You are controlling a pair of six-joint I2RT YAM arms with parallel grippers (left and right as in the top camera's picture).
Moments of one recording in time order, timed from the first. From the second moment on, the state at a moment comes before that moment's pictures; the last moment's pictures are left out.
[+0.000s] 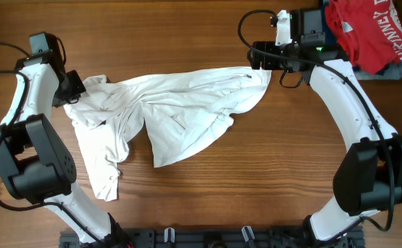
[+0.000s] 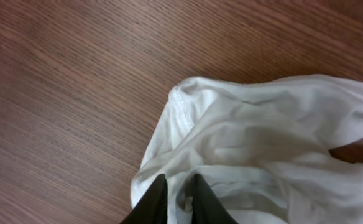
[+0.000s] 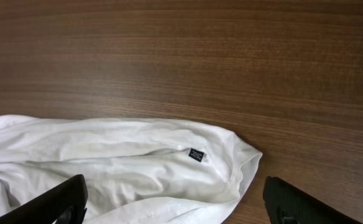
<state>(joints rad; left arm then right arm) 0.28 1.98 1.47 -0.83 -0.17 -0.21 0.15 1.82 1.47 -0.59 -0.21 0.13</state>
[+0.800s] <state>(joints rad) 0.28 1.84 1.72 -0.92 -0.14 -0.21 0.15 1.82 1.47 -0.59 -0.21 0.13</state>
